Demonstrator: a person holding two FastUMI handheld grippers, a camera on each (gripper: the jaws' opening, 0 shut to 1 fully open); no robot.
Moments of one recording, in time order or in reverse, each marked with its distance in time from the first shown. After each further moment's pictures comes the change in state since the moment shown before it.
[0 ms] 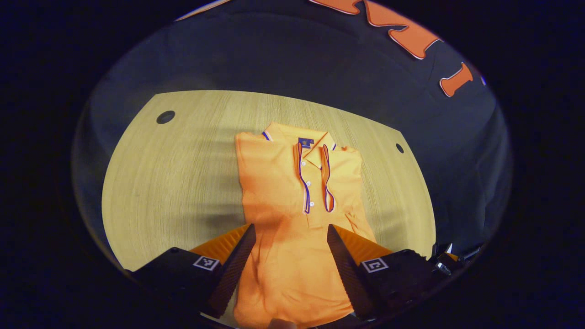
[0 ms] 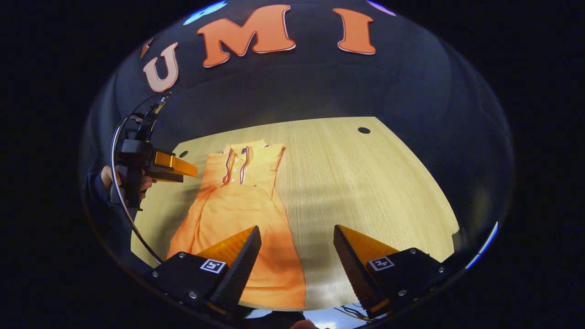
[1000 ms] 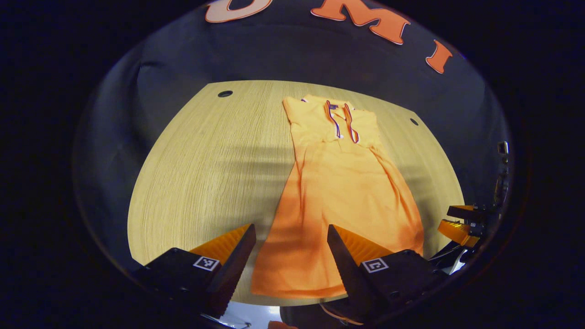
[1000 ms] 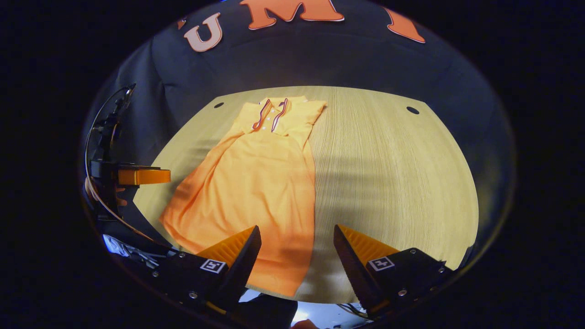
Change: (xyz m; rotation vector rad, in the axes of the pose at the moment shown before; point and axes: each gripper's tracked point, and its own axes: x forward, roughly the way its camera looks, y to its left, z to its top) left arm -0.085 0.045 -0.186 0.029 -0.024 0.185; right arm 0.025 0.014 -0.090 -0.193 0.198 0.210
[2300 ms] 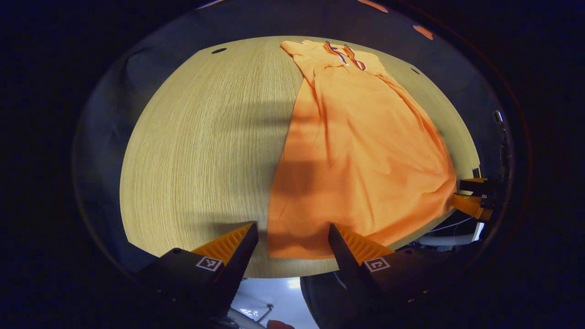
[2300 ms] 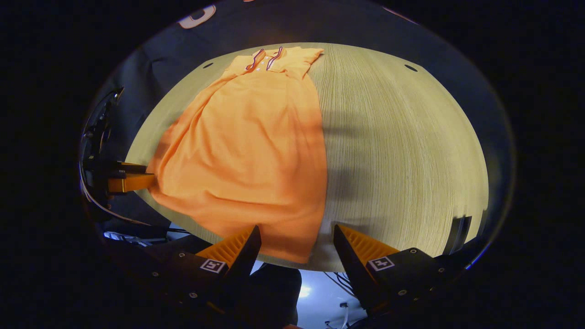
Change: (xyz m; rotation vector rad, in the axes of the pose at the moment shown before) left arm 0.010 0.034 -0.125 0.113 0.257 0.025; right arm 0.011 0.018 -0.112 0.048 0.248 -0.046
